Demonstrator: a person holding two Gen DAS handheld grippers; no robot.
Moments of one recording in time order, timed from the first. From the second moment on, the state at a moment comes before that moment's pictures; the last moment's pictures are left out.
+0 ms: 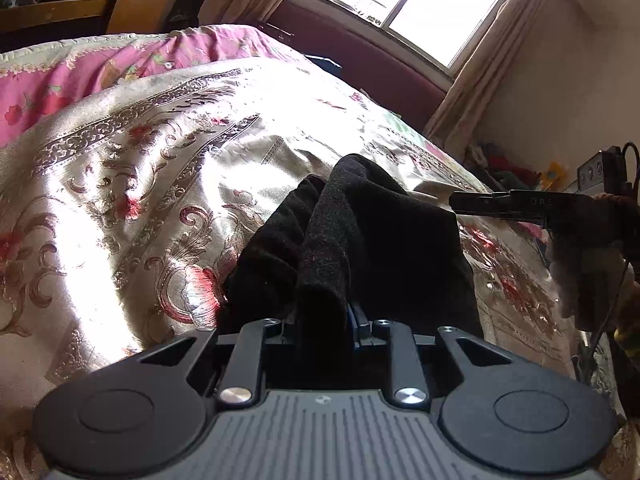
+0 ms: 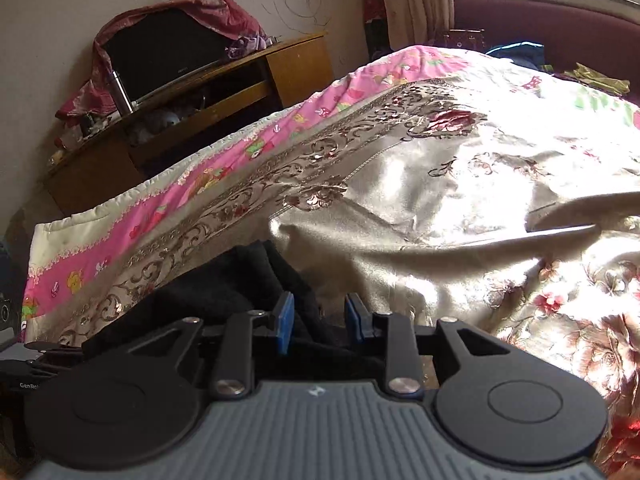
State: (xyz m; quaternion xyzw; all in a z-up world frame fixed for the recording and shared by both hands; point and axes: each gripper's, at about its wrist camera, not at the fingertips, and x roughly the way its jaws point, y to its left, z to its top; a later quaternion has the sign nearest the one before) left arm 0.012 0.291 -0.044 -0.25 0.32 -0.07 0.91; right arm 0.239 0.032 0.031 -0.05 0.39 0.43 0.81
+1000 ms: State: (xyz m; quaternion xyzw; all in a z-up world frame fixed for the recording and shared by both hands) left arm 0.004 0.296 -0.041 -0.26 0.31 -0.09 0.91; right arm 0.235 0.063 0.042 -0.14 0.38 0.40 0.82
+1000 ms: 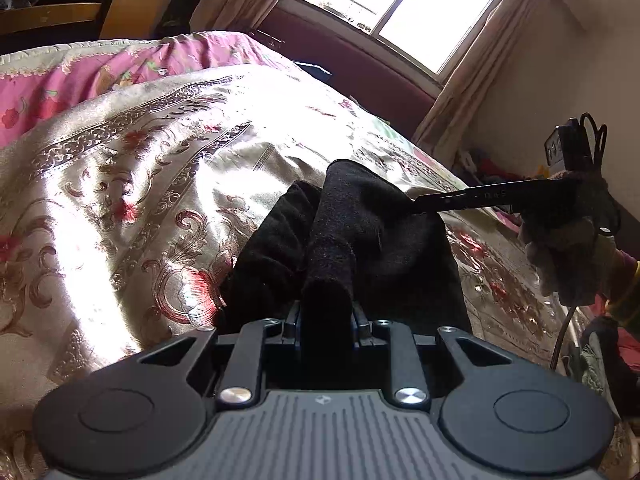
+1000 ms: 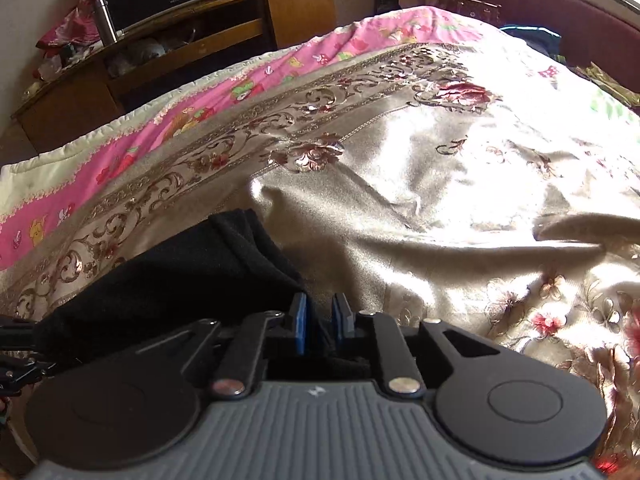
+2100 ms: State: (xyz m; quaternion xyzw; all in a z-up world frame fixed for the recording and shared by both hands) left arm -0.007 0.346 -0.024 -0.26 0.28 0.00 0.92; right arm 0.199 0.005 0.038 0.00 0.35 0.29 0.89
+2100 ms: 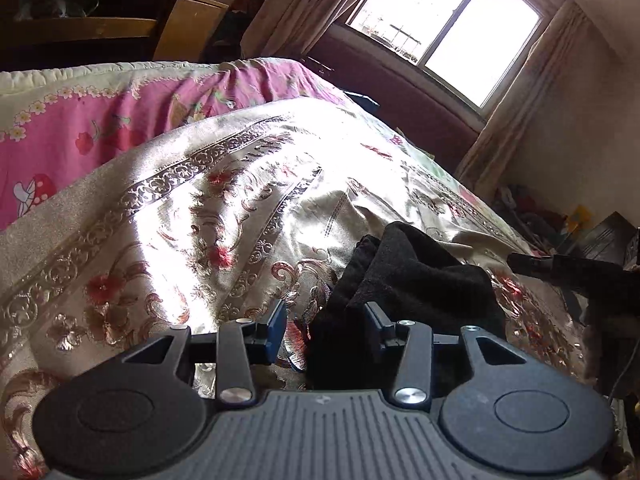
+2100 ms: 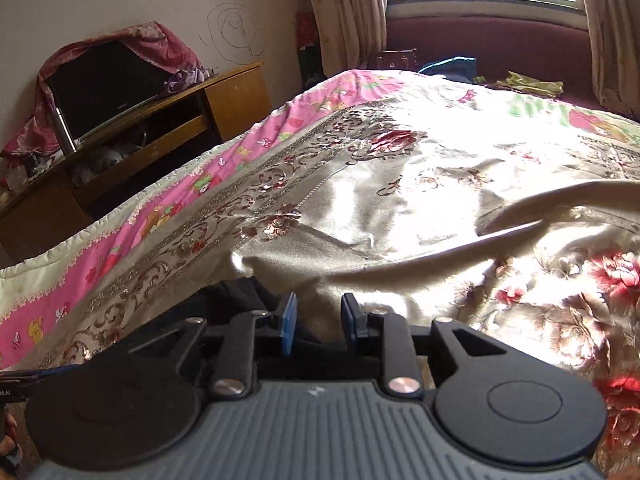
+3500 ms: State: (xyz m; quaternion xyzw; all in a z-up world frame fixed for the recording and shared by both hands) left arm 0.096 0.233 -0.026 0.01 0.31 -0.11 0.95; right arm 0.245 0.070 0.005 -0.16 0.50 0.40 0.75
